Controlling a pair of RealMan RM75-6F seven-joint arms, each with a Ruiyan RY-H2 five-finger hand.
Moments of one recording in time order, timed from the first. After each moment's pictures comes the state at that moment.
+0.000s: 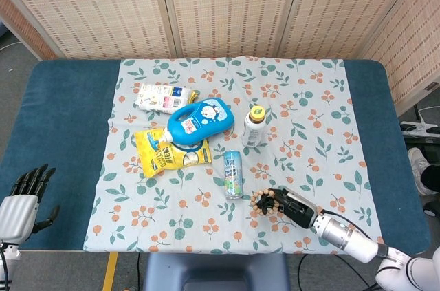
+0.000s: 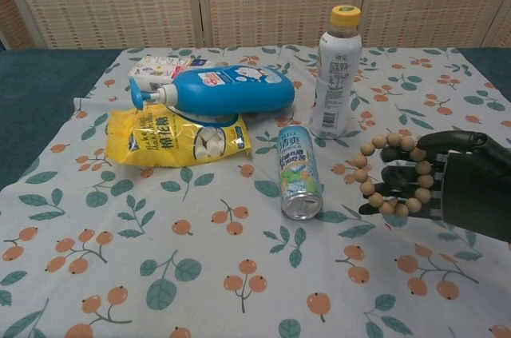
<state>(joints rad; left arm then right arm) -0.11 -1.12 -0.02 -1.61 1.49 1.45 0.08 0.63 -1.43 -0.27 -1.25 -1.86 1.20 2.05</state>
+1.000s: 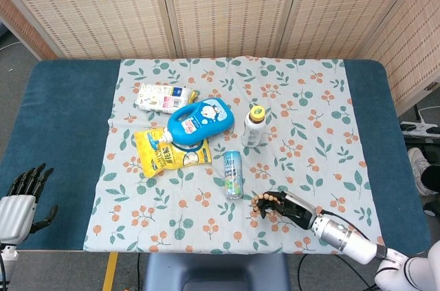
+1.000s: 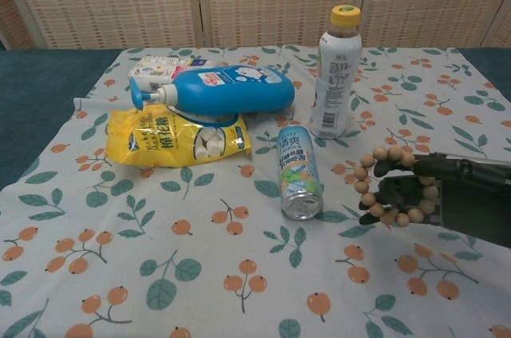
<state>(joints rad) -0.10 -1.12 -0.03 -1.61 1.49 1.46 0.07 0.65 -1.44 -0.31 -1.27 -1.81 1.21 1.90</state>
